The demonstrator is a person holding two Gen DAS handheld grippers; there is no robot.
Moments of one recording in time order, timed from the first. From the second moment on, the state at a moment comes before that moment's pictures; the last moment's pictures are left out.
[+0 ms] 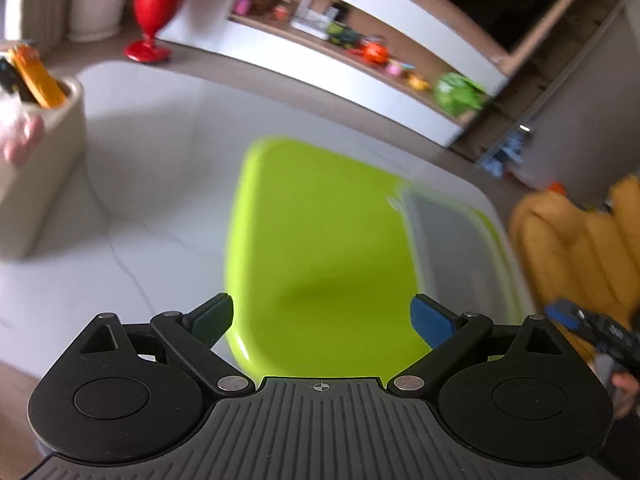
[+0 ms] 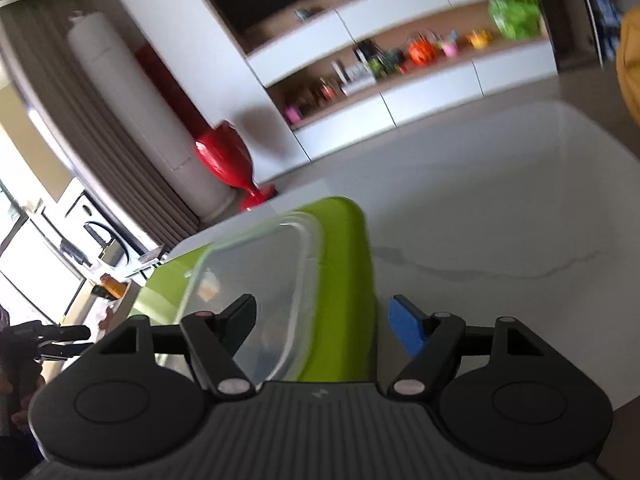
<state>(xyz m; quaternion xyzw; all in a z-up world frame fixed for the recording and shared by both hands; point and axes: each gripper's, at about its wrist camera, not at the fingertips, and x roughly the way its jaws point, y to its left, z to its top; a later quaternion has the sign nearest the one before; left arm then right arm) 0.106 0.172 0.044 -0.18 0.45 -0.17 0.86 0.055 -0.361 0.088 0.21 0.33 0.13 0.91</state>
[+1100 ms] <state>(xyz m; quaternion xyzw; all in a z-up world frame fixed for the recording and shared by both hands) 0.125 0.151 0.005 -0.13 0.47 -0.11 0.87 0.123 -0.352 0.017 0.31 0.38 0.13 0.86</state>
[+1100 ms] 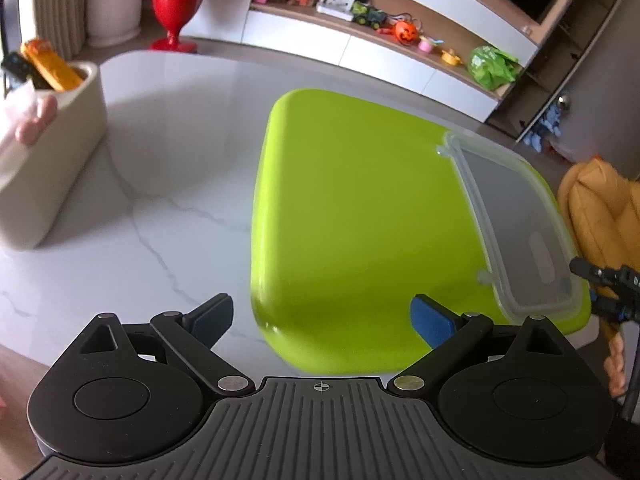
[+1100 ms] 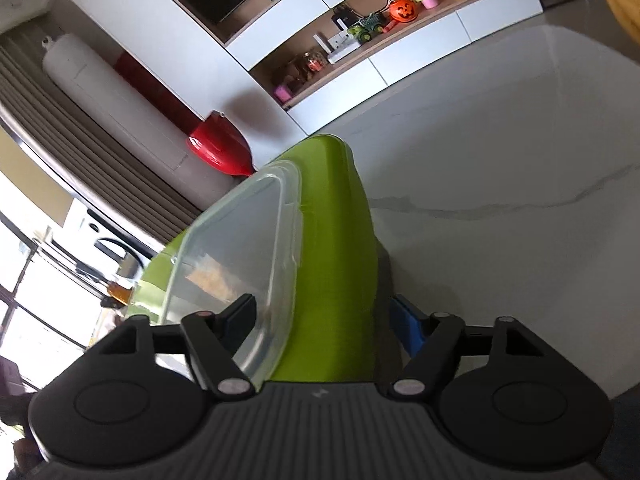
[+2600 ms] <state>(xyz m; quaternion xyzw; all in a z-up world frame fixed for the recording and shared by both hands) 0.256 0.128 0.001 -0.18 0.42 -0.08 0.88 0.215 -0.358 -0.008 0.32 0.36 0.09 0.87</state>
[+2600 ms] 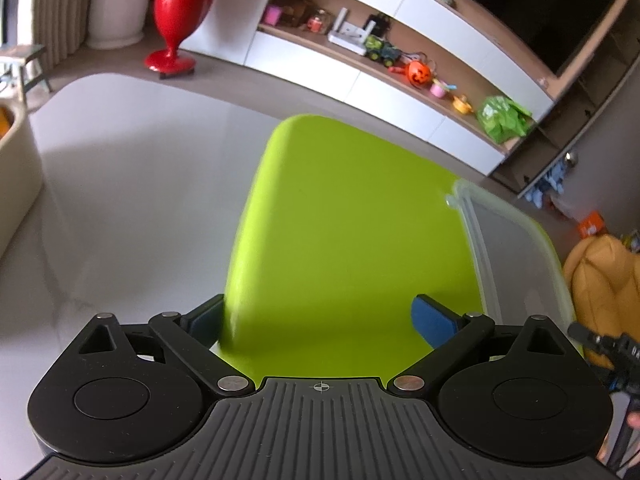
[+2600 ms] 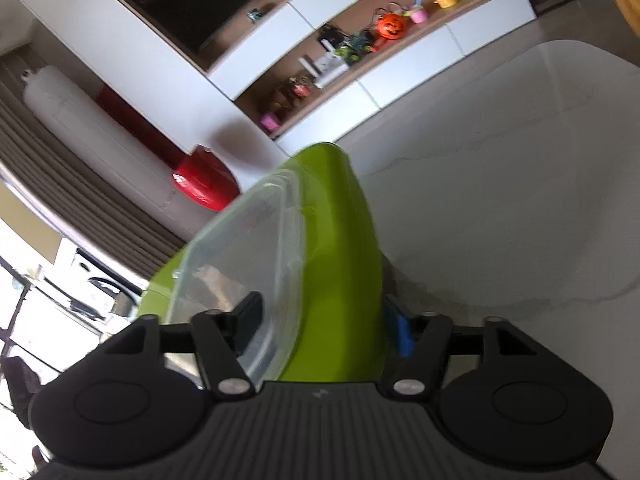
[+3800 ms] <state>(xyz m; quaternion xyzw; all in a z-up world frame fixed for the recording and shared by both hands) -0.030 0.041 0.030 -0.06 0.33 -0.04 0.94 -0.021 -0.179 0.023 0.04 0.33 0.05 0.94</state>
